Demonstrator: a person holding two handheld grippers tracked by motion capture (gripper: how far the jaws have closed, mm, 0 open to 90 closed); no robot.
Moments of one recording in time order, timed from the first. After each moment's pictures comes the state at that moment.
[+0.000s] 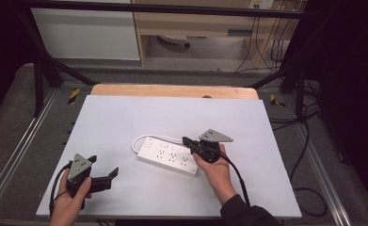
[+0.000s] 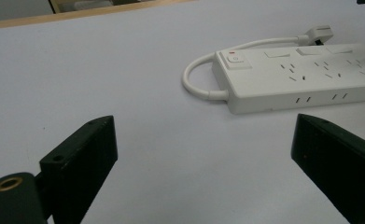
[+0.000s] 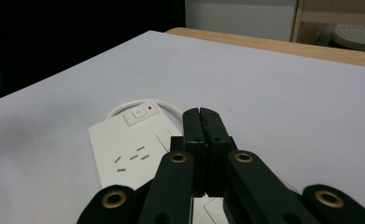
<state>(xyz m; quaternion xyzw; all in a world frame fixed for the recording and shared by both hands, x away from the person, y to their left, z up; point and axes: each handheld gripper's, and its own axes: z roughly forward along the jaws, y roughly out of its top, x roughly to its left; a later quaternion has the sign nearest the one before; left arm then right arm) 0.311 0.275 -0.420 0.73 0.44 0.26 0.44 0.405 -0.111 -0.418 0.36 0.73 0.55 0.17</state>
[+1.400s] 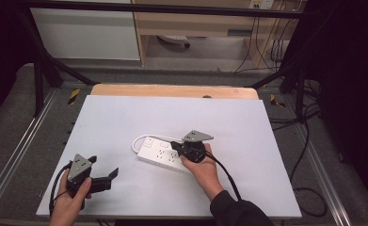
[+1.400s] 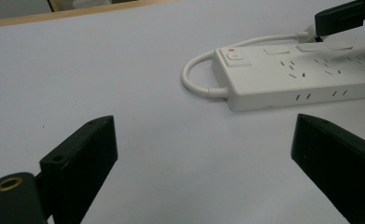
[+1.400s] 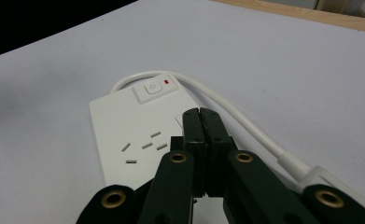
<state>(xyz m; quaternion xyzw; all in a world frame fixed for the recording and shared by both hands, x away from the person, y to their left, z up) 0.311 0.276 -0.420 0.74 0.44 0.26 0.44 0.417 -0.072 -0.436 0.34 0.78 0.50 0.15</state>
